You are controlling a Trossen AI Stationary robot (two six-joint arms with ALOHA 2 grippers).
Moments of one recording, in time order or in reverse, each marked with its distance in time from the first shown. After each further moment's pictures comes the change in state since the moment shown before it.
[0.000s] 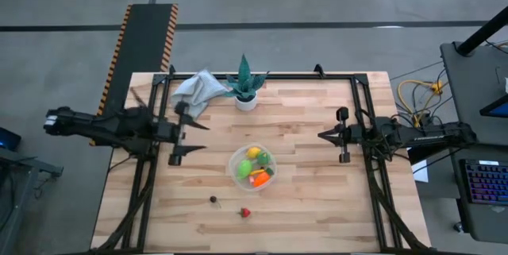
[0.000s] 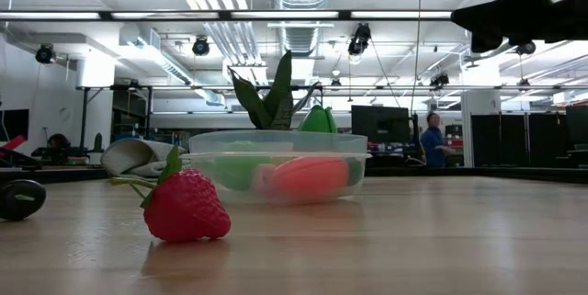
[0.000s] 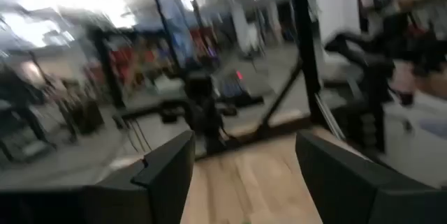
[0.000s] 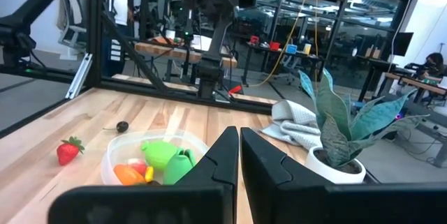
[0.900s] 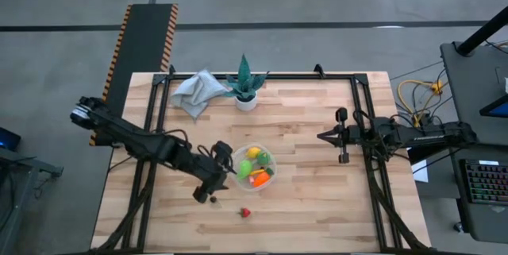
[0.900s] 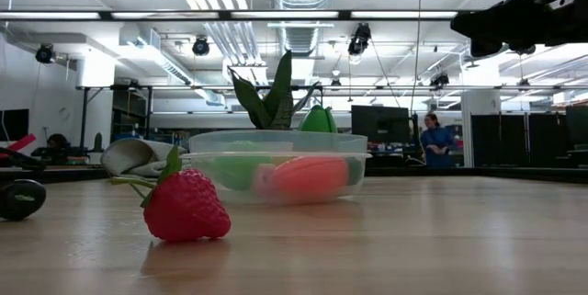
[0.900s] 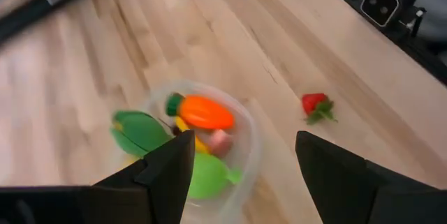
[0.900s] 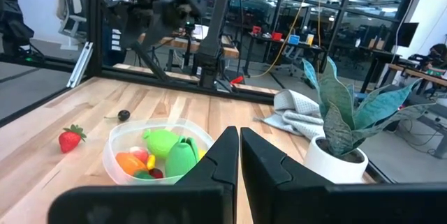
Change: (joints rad) left arm -0.275 0.675 0.554 -0.668 -0.138 -0.023; right arm 0.000 0.010 0.000 -0.029 0.001 0.001
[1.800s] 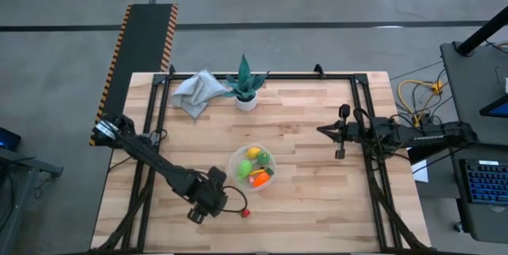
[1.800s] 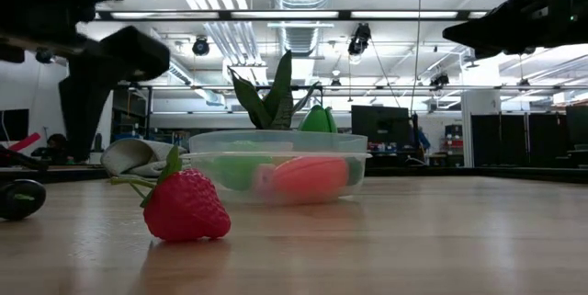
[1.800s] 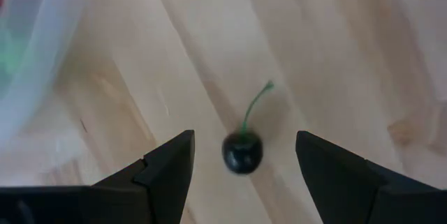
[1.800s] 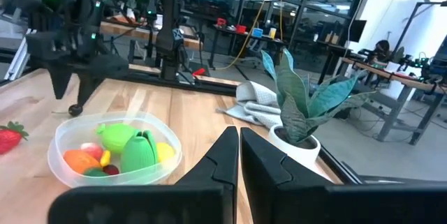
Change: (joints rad) left arm -0.174 0.346 -0.012 -0.165 0.074 -0.346; right arm 0.000 0.003 0.000 0.000 0.150 -0.039
